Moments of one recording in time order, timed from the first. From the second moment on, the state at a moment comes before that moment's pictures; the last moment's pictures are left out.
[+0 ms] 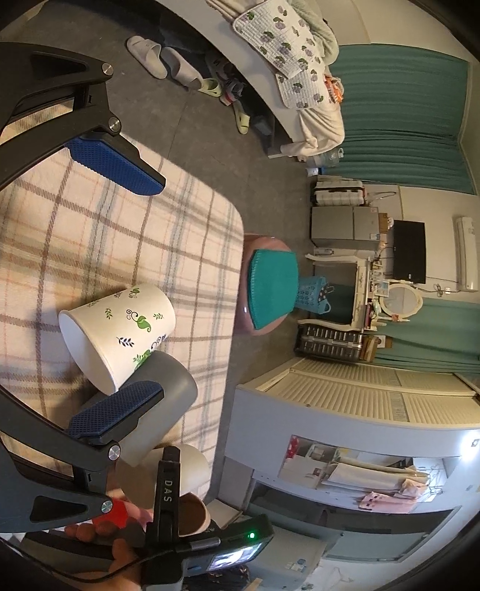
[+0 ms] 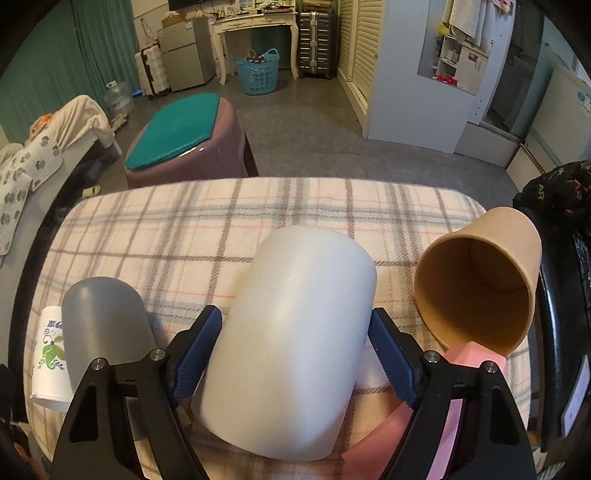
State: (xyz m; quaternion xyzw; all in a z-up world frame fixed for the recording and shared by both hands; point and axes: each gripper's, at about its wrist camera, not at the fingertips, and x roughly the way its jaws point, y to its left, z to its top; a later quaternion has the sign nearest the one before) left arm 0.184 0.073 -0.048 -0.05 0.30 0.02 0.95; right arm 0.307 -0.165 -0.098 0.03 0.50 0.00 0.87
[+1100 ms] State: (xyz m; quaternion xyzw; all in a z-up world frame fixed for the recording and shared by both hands) left arm 0.105 0.049 -0.039 -0.04 0.30 0.02 0.95; right arm 0.131 -0.141 -0.082 0.02 0.42 0.06 0.90
